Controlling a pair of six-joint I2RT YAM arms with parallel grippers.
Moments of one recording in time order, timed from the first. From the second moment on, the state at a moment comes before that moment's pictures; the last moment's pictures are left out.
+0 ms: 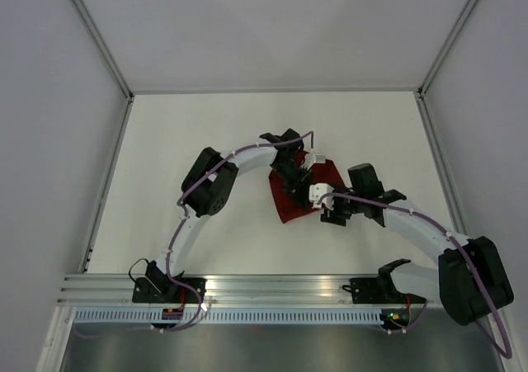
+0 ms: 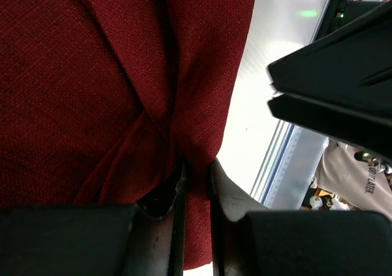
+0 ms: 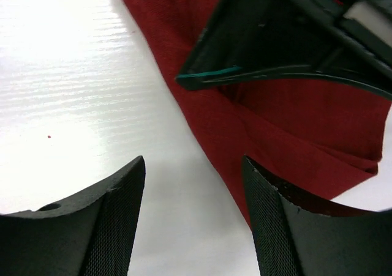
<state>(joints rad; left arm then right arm) -0.72 2.38 1.83 -0.82 0.90 0.05 0.36 1.19 0.57 -0.33 -0.56 -1.01</state>
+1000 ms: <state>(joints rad) -0.71 2.42 1.87 -0.89 0.93 0.08 0.55 1.33 0.48 0.02 -0.33 -1.15</state>
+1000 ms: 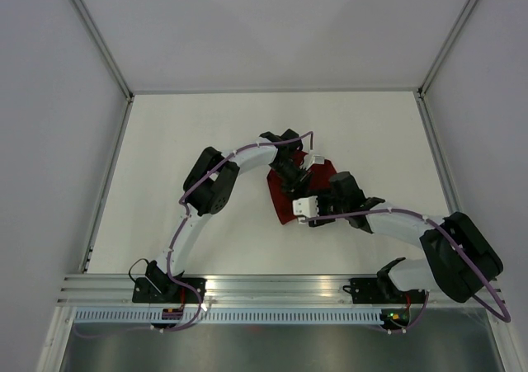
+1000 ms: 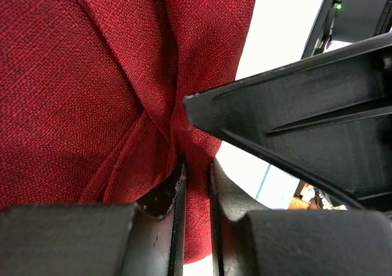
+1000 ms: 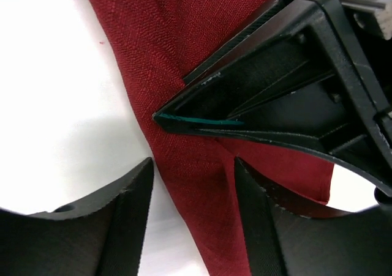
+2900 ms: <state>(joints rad) -1.20 1.68 0.84 0.38 -0.24 0.37 0.19 2.14 1.30 -1.29 -0.94 -1.39</state>
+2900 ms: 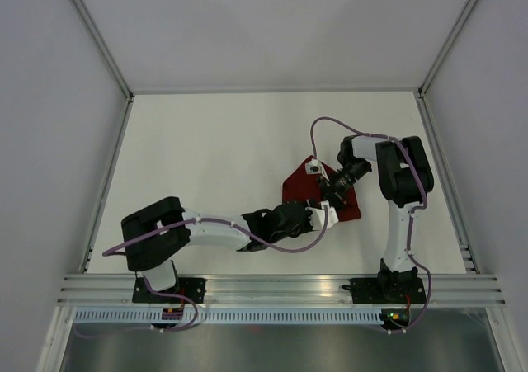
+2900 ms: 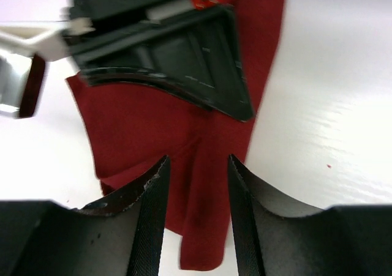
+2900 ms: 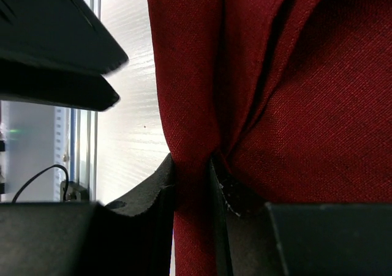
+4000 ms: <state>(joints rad) -1.18 1.87 0.95 0.28 -0.13 0.53 0.17 2.22 1.37 -1.36 -0.94 -1.33</state>
